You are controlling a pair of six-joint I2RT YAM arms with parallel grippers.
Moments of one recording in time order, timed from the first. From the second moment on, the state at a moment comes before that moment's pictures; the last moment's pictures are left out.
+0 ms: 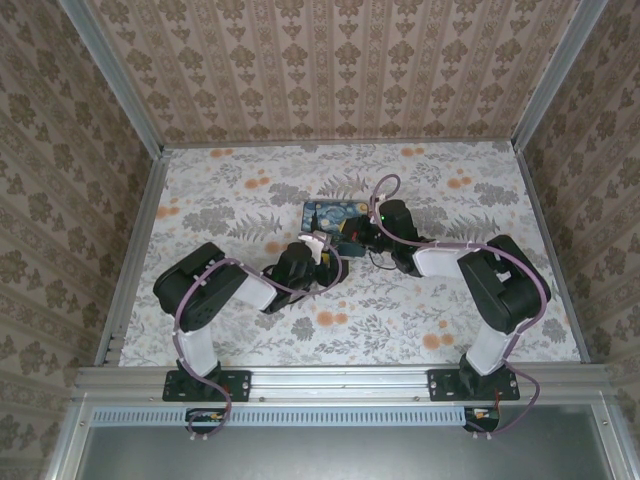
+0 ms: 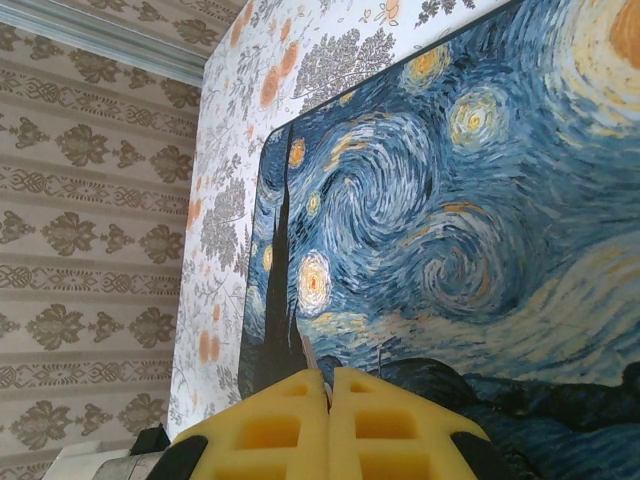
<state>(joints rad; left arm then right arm) -0.81 1.83 0.58 0.78 0.12 -0.48 0.46 1.74 0.80 0.49 -0.35 0.97</state>
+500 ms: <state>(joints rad) -0.79 1.92 0.58 0.98 0.17 -0.63 0.46 1.74 0.79 0.51 -0.35 0.98</state>
